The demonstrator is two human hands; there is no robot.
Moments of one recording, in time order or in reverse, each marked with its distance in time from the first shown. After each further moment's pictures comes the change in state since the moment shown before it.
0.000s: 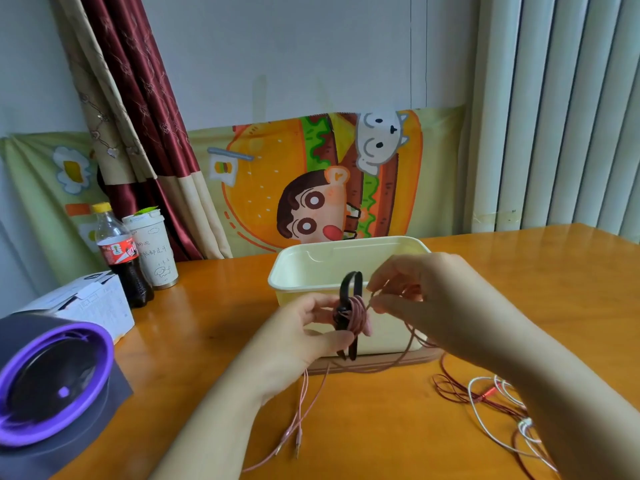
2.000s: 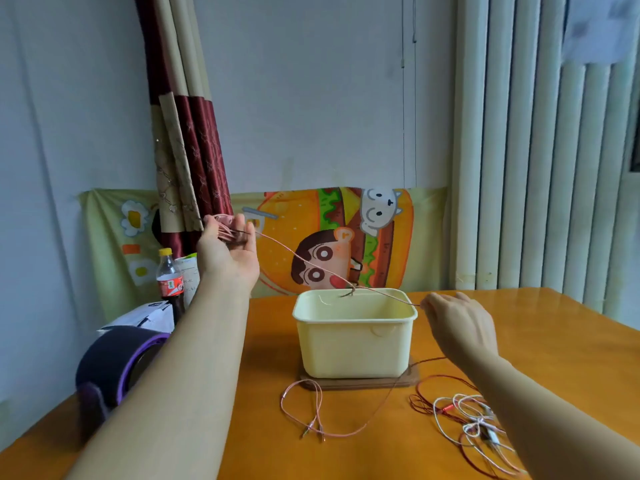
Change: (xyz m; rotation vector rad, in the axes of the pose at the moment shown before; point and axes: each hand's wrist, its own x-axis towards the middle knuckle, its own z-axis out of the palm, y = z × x) left_hand -0.024 0.118 -0.111 -1.574 0.688 0.308; right_hand -0.013 0.060 -0.023 -0.660 0.480 0.056
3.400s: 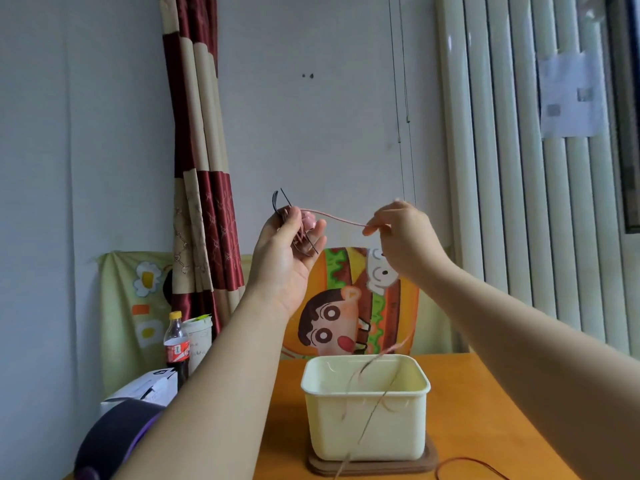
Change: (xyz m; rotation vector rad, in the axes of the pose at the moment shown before) left_hand -0.054 -0.004 0.091 0.425 -0.539 0.063; right_hand 0.143 -0.110 -0.167 0.535 0.114 -0.064
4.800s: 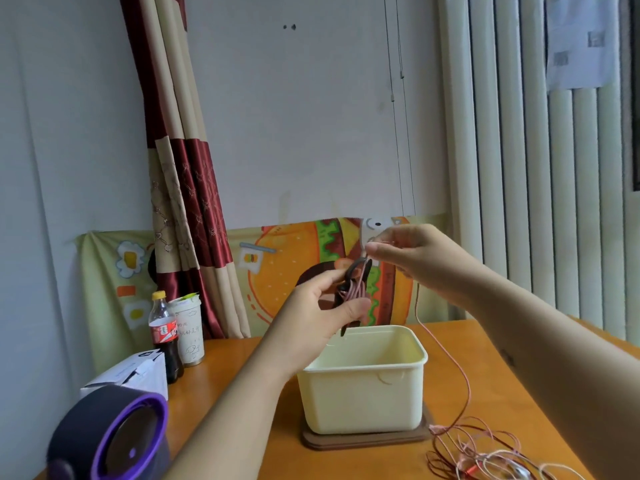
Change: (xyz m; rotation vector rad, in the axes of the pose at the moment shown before) left_hand -0.045 -0.074 -0.042 0.975 -0.378 -0.069; right_hand -0.048 0.048 0.009 0.449 -0.355 0.140
